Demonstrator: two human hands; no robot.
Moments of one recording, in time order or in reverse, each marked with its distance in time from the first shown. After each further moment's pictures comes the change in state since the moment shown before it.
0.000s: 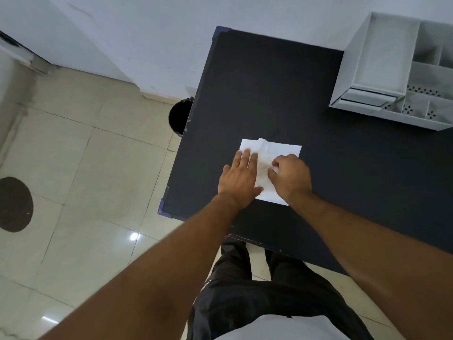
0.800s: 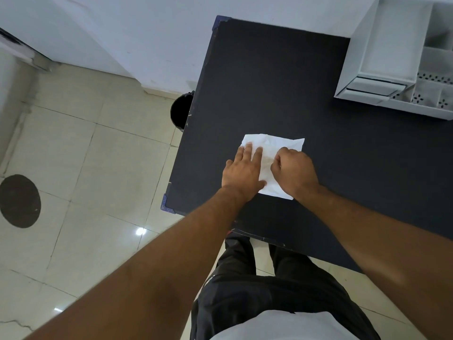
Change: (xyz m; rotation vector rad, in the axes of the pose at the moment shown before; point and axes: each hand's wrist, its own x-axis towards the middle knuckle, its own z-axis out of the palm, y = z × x) left_hand 0.008 0.002 0.006 0.000 0.002 -0.012; right_hand 0.001 0.005 0.002 -0.058 -0.001 -0.121
